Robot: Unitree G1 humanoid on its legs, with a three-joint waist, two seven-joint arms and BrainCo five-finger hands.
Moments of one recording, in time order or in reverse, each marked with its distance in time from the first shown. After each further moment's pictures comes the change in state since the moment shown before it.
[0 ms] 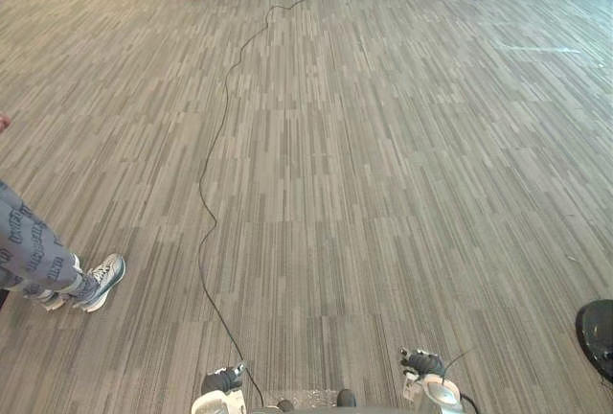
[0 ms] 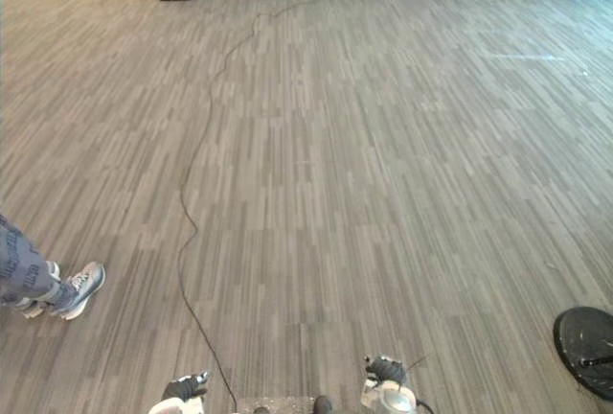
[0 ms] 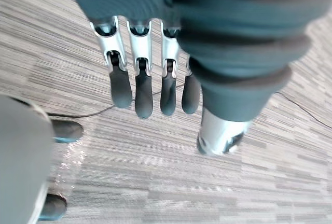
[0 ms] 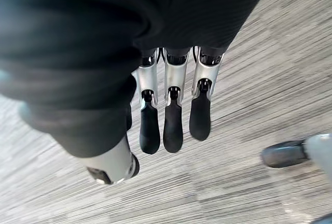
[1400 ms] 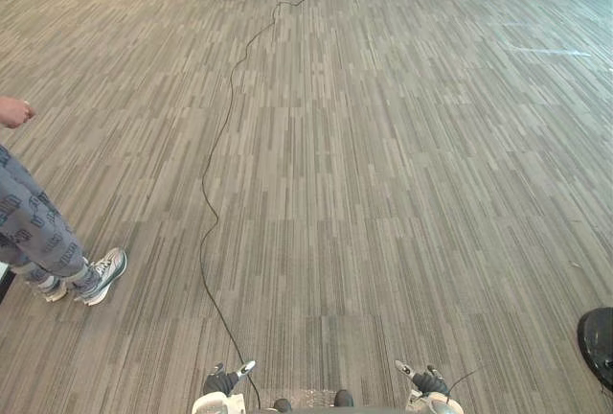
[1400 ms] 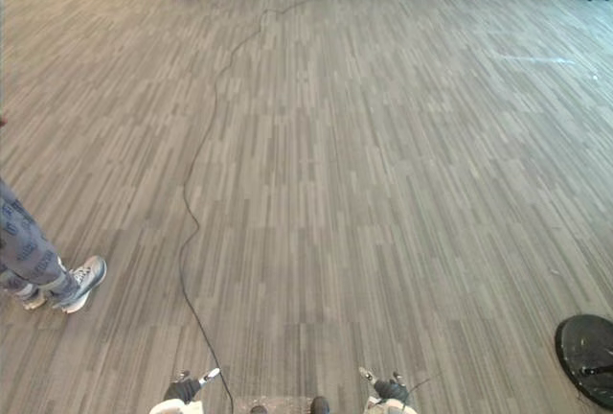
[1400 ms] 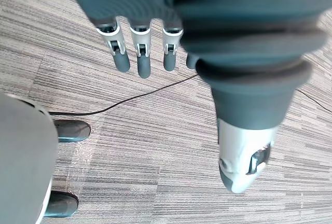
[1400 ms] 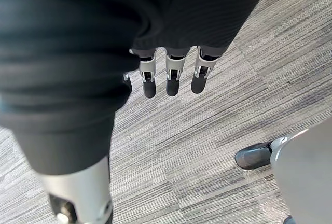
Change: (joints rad) left arm -0.016 0.006 -0.015 0.016 0.038 0.006 -0.017; right arm 0.013 0.022 -0.076 0.023 0.051 0.018 0.022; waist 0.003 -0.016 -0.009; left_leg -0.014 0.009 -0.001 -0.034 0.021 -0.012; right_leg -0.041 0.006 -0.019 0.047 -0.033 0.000
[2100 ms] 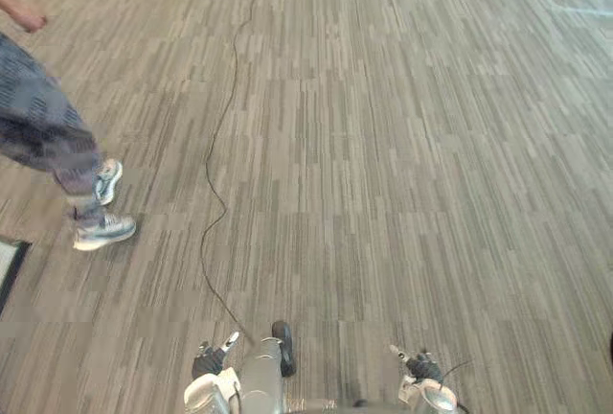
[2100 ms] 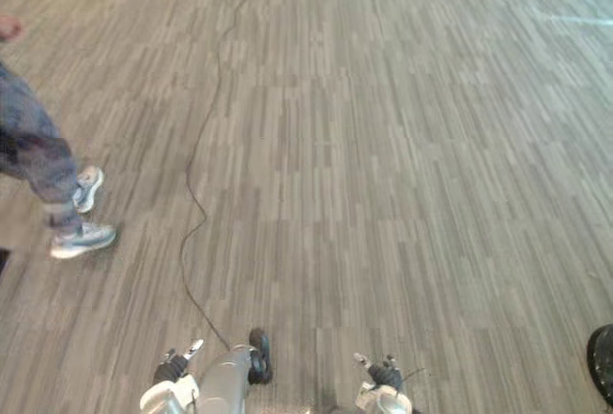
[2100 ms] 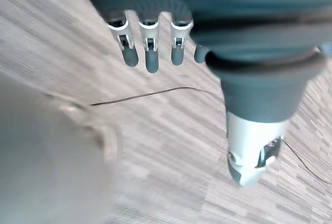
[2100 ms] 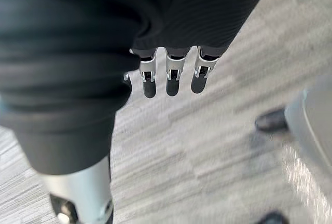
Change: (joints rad) left arm -0.007 -0.017 0.140 -0.127 -0.143 -0.030 0.002; right arm 0.015 0.070 0.072 -0.076 0.066 -0.014 -0.025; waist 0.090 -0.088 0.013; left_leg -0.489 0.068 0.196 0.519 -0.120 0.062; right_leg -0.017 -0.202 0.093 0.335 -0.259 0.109
